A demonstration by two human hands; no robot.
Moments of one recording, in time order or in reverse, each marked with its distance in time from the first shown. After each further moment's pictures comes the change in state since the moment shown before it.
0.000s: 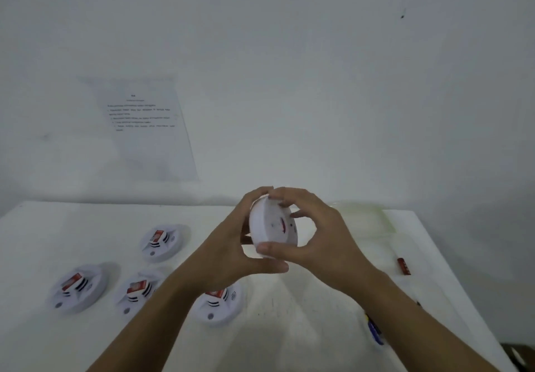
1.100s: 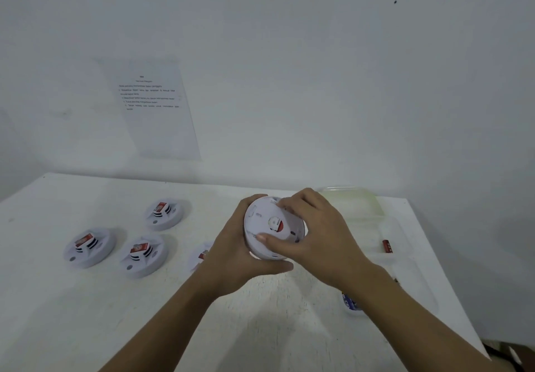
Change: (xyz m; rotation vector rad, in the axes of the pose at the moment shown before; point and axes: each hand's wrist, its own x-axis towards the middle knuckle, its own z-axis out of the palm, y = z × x) left_hand -0.034 -0.001 0.075 0.039 0.237 -0.061; right_hand -0.048 0.007 -0.021 -0.405 -0.055 -0.041
